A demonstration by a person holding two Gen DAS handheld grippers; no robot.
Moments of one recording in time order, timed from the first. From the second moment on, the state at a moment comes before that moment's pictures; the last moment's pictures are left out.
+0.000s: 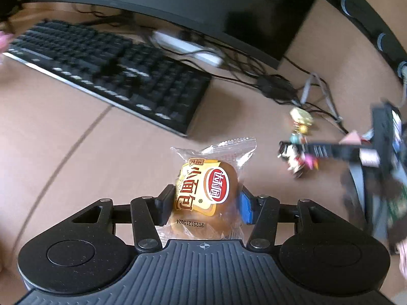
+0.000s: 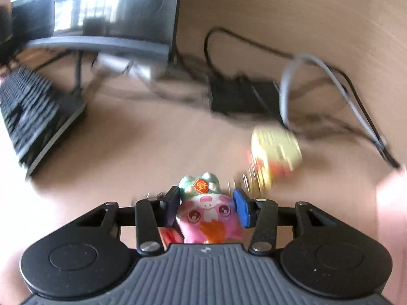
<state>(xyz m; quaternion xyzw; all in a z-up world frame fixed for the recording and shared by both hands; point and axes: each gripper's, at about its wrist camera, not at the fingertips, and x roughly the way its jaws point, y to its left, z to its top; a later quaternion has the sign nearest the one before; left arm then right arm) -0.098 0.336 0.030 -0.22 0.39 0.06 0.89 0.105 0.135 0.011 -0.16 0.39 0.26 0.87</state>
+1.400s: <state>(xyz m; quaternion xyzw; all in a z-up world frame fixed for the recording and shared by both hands) -0.113 0.286 0.035 -0.22 0.36 0.02 0.91 0.086 0.055 0.088 -0.12 0.37 0.18 0.90</state>
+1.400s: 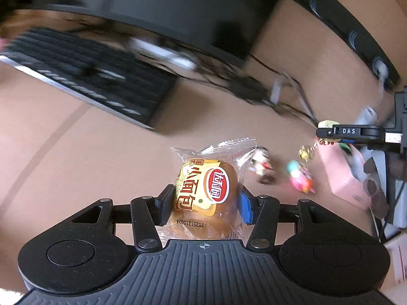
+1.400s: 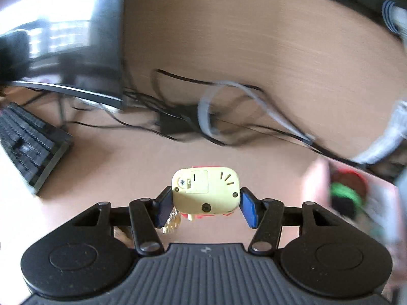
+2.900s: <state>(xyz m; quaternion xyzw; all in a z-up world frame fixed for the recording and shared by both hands) -0.084 0.267 0.037 -0.10 0.43 0.03 0.90 -0.020 0.098 0.036 -0.13 0.42 0.29 0.85</state>
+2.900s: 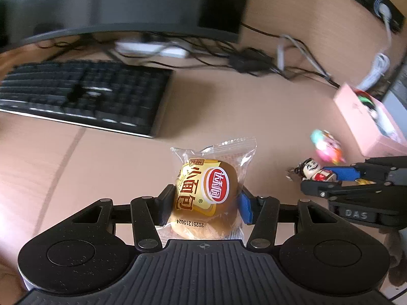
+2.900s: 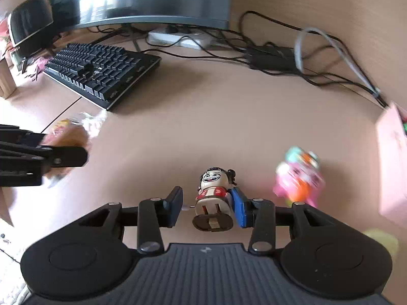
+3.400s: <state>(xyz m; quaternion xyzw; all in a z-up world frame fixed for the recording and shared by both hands) -0.036 0.118 0.050 -0.06 0.43 -0.15 0.89 -0.048 -0.086 0.081 -0.04 0.41 0.14 0.90</state>
